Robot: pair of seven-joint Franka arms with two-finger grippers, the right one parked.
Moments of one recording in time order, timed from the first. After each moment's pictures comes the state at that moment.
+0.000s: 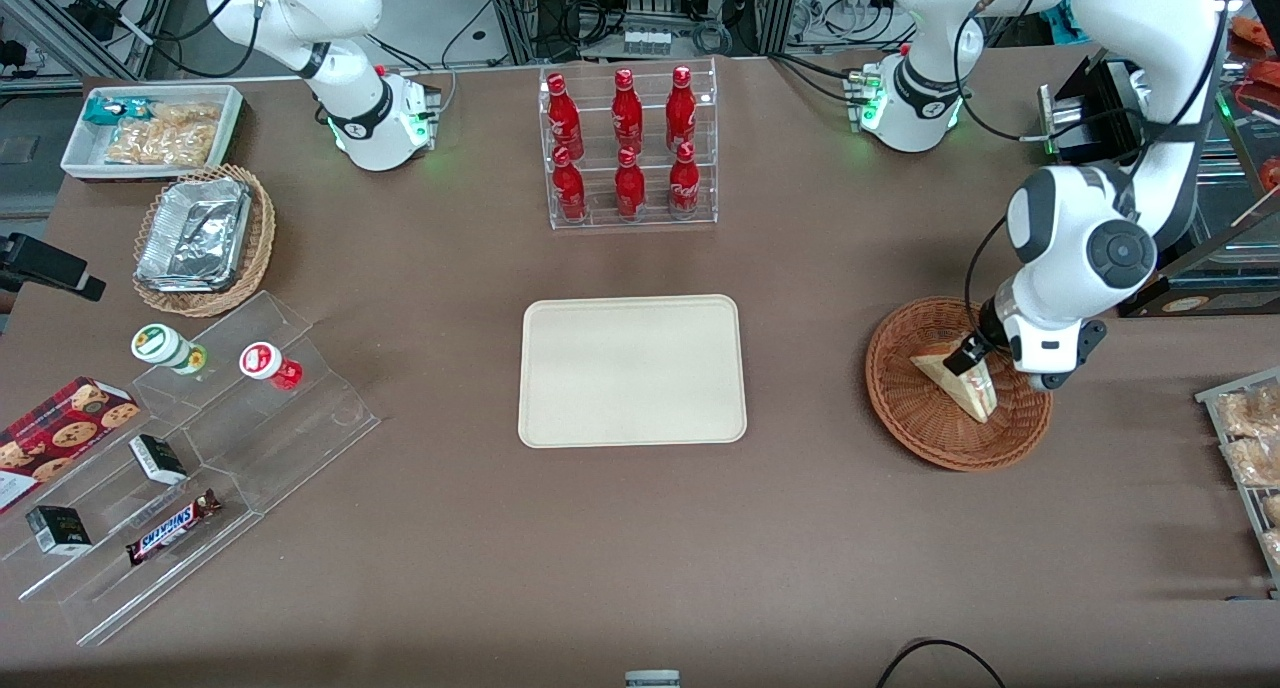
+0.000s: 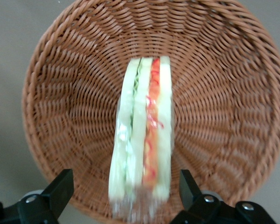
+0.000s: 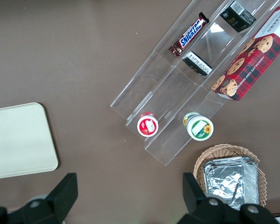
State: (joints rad) arm -0.01 0.20 -0.03 -2.26 -0.01 2.39 -0.82
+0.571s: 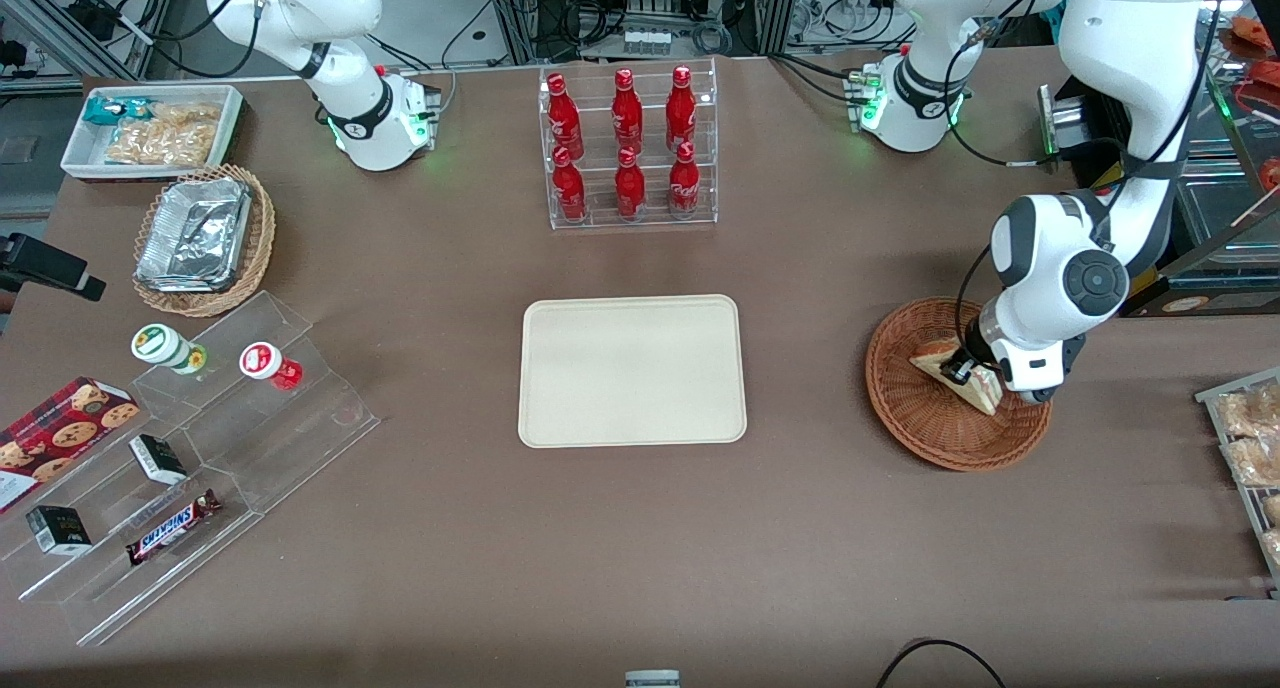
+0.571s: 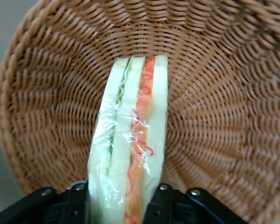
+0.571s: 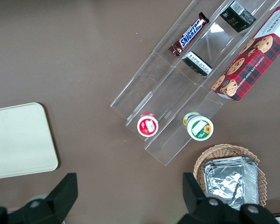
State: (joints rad) arm -0.03 0.26 -0.04 -2.20 -0.01 2.34 -0.95
